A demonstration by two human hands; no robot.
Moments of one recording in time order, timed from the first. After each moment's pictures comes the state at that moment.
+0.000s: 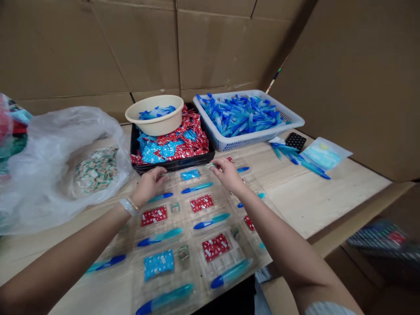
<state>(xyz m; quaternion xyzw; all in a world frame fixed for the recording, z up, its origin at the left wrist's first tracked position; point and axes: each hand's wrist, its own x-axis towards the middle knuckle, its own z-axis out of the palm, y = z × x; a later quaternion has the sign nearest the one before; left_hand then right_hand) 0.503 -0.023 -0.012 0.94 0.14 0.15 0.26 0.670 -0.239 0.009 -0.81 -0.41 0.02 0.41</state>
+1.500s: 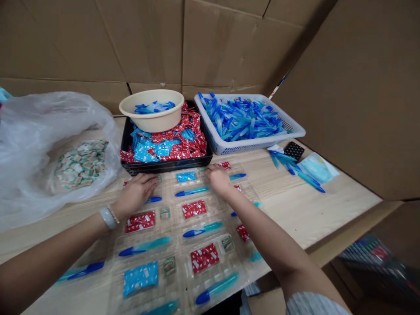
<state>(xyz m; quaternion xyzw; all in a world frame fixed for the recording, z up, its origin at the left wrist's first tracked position) 0.481 -0.018 -0.027 0.98 0.04 0.13 0.11 0.689 -0.227 -0.016 -0.85 -0.52 -0.02 0.02</state>
